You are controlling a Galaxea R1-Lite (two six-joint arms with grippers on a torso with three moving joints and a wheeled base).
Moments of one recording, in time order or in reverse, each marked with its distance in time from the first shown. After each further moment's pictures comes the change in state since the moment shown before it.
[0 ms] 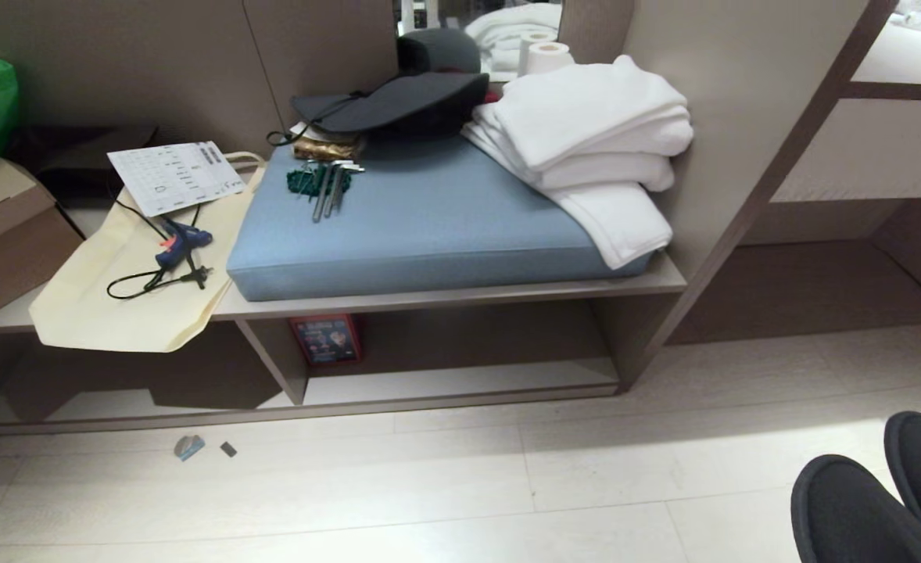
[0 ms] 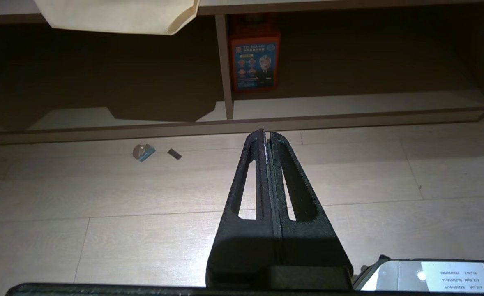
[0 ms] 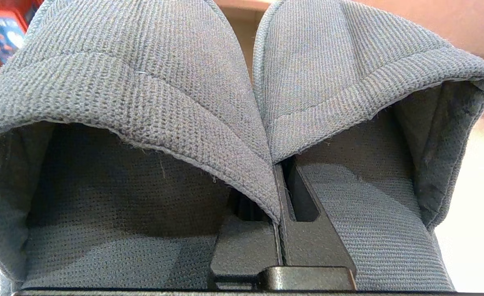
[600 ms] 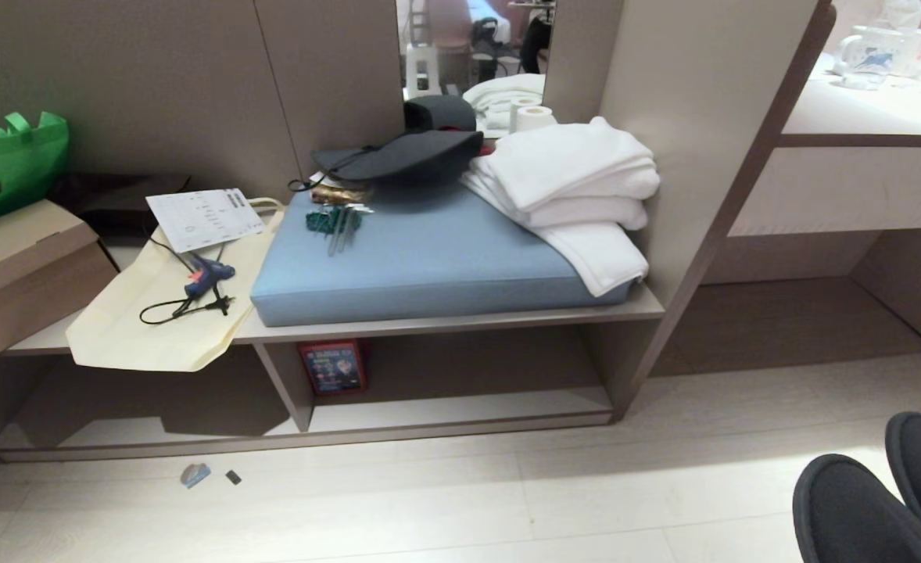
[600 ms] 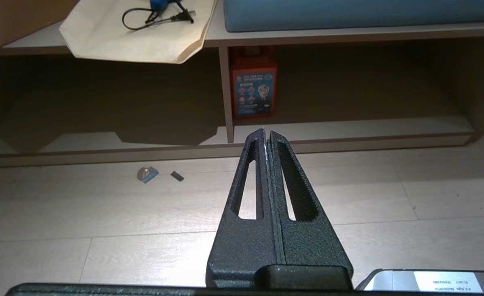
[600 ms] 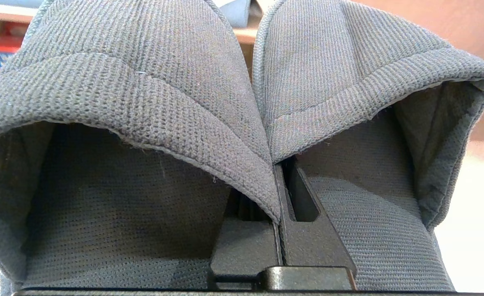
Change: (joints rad) left arm 0.000 0.000 0.000 0.000 0.000 0.000; right arm 0.000 0.000 0.000 0.000 -0.002 0.010
